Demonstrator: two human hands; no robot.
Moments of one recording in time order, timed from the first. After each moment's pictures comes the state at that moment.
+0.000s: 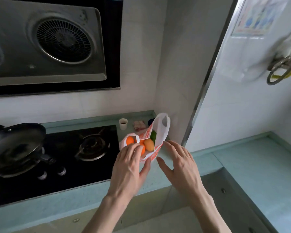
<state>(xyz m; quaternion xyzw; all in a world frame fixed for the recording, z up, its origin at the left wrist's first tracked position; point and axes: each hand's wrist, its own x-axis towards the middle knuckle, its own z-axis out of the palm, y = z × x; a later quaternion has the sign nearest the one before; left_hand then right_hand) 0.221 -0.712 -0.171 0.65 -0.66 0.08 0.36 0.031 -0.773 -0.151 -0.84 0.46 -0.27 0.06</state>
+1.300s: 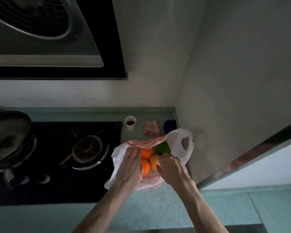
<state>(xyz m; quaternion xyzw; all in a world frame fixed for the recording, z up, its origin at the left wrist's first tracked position) 0.275 -0.974 -0.291 0.81 -0.56 -0.08 0.12 0.126 -1.070 -0.261 -0.92 0.38 0.04 0.11</state>
